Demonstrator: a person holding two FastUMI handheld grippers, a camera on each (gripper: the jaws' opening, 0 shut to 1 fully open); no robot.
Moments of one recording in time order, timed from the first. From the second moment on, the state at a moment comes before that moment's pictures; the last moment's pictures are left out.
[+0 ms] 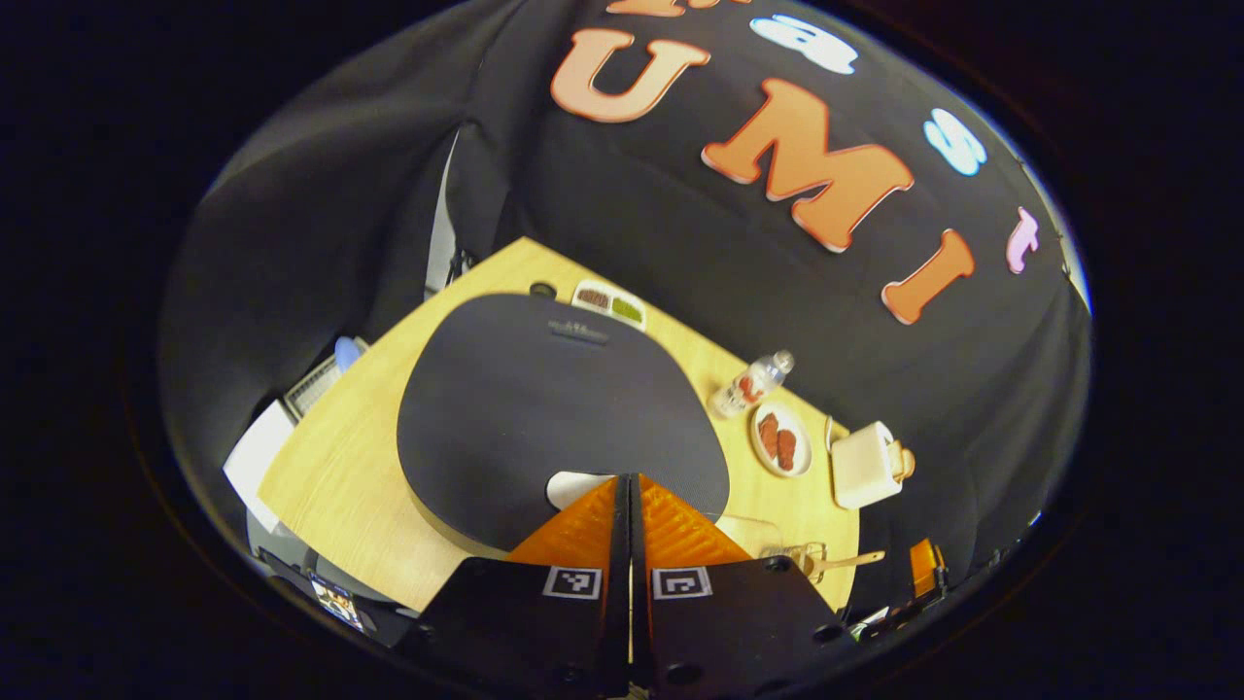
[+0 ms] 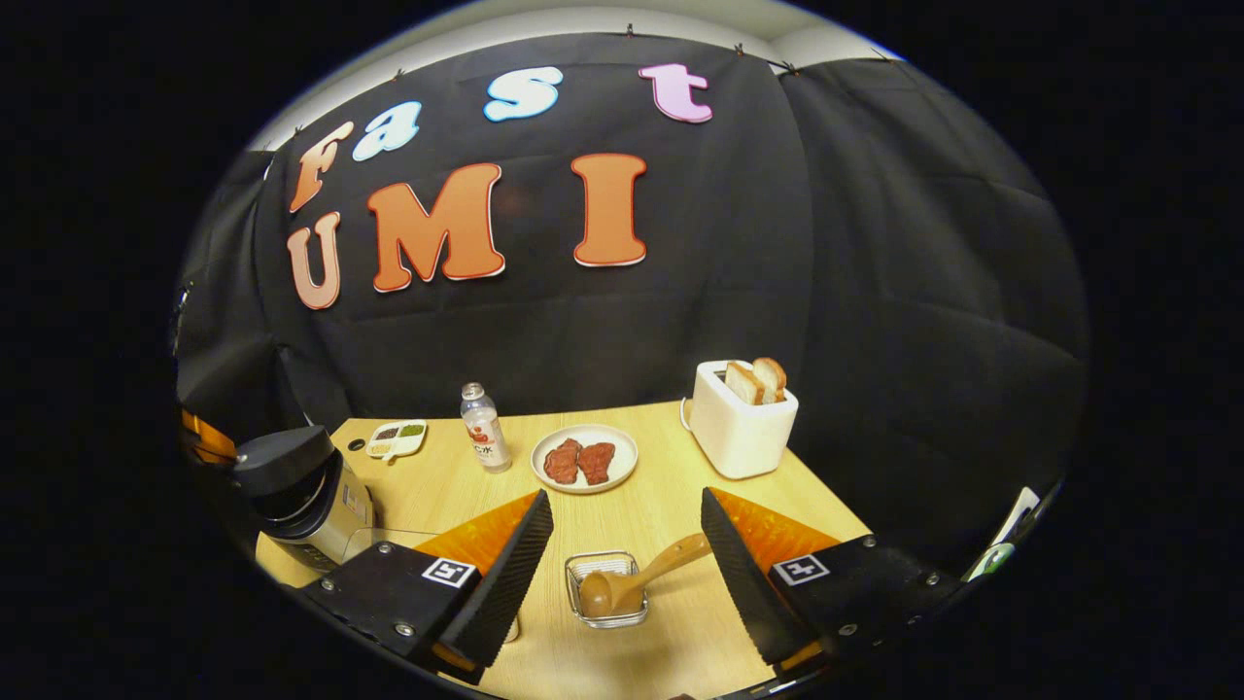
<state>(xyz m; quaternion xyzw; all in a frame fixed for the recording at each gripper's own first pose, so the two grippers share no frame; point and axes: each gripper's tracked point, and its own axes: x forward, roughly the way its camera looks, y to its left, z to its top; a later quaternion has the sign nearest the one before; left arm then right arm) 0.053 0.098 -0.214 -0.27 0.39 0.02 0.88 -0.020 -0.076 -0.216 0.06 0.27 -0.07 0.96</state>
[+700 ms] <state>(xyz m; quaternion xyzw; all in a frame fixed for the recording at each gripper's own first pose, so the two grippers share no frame) 0.024 0.108 -0.117 -0.07 0.22 0.09 0.97 -0.024 -0.092 -0.326 0.13 0.39 -0.09 0.91</state>
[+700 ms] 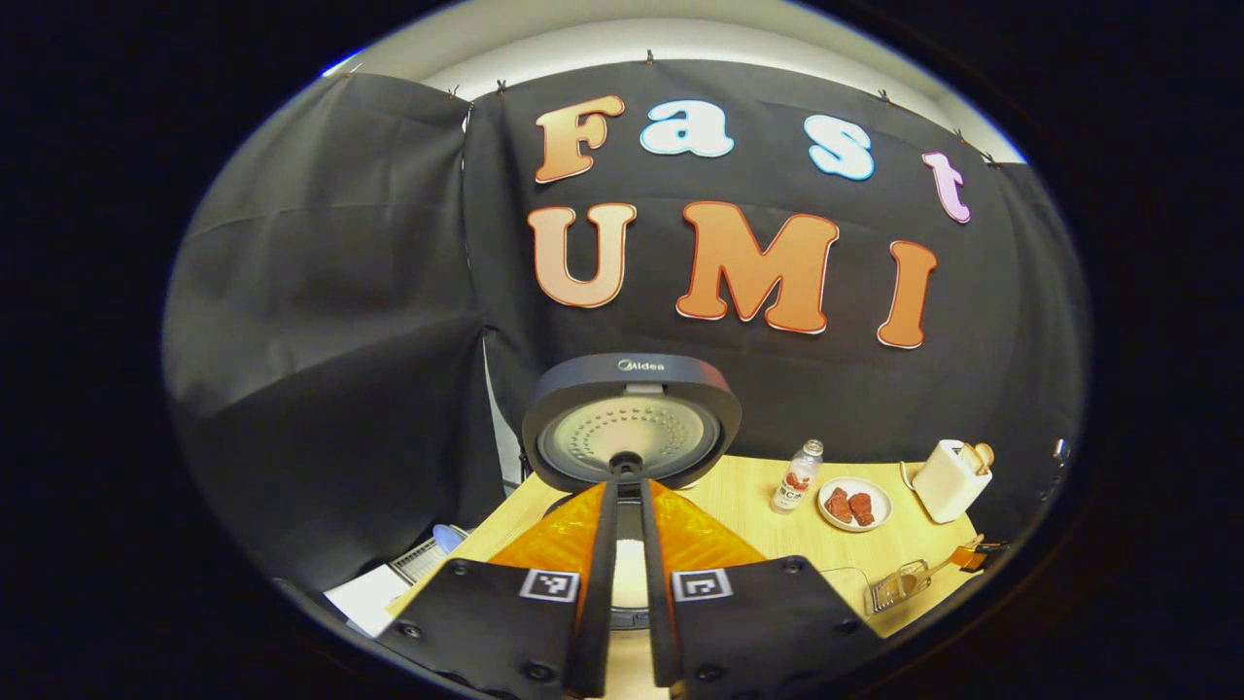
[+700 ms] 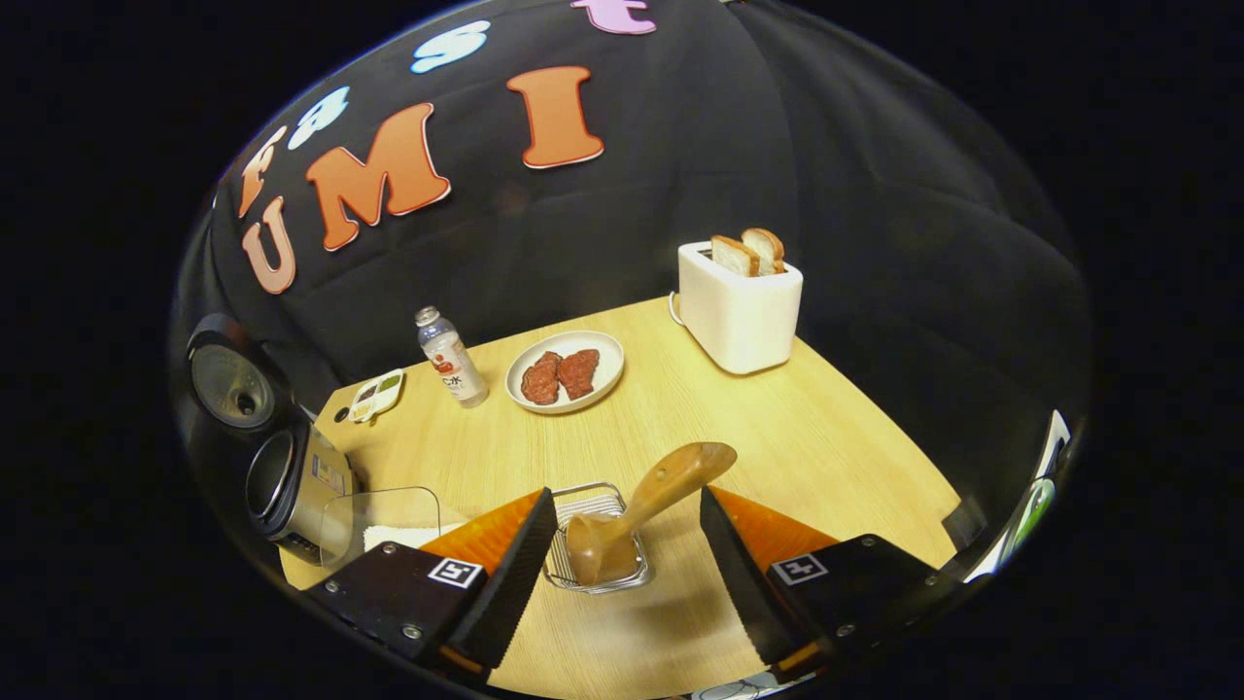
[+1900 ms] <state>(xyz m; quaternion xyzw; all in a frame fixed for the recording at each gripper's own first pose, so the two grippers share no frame) -0.023 0.088 -0.125 -0.04 0.24 0.10 0.97 -0.008 -0.066 -0.353 0.19 0.37 -0.07 0.91</state>
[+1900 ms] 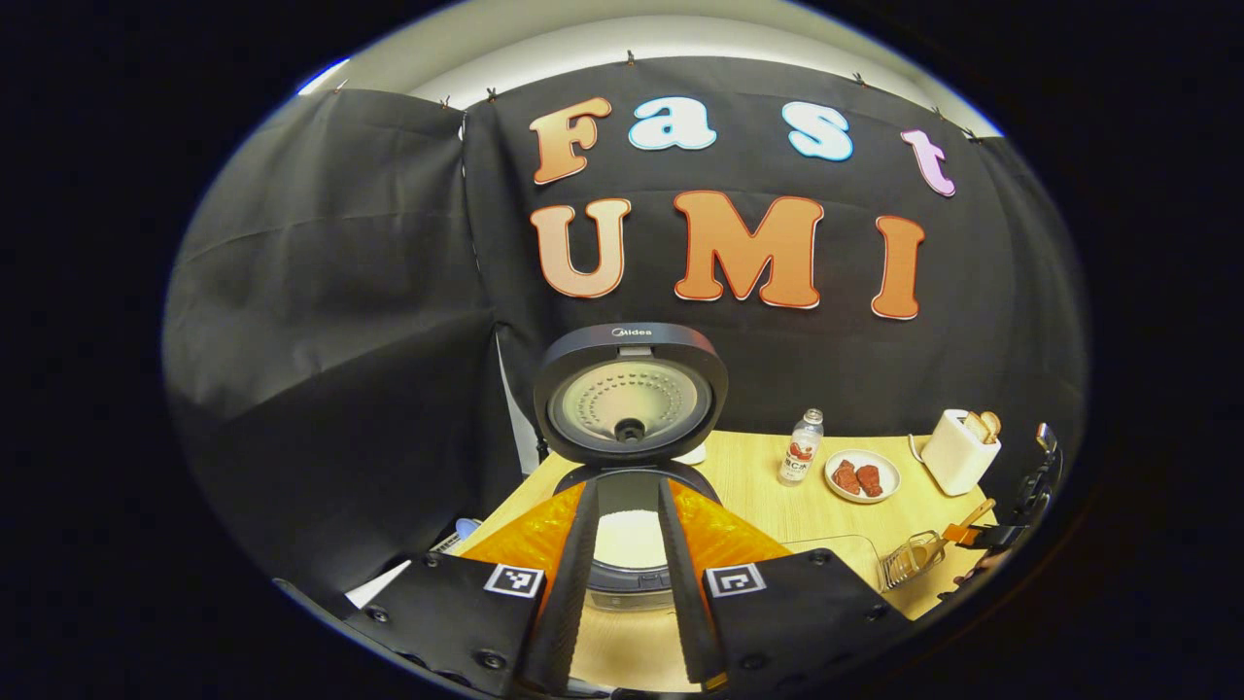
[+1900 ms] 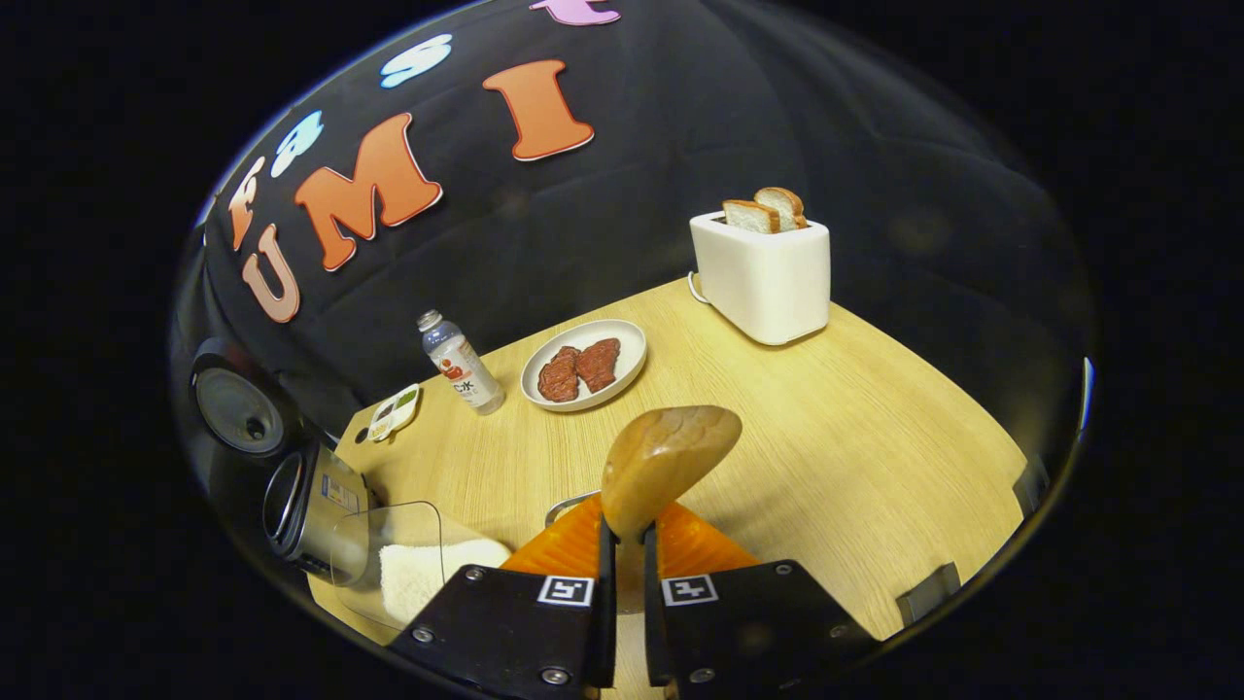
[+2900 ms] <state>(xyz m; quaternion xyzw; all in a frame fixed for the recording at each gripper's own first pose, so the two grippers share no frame) -0.039 0.136 -0.133 0.00 0.21 0.14 0.97 -0.002 0.091 -0.248 0.08 0.32 0.10 0.94</state>
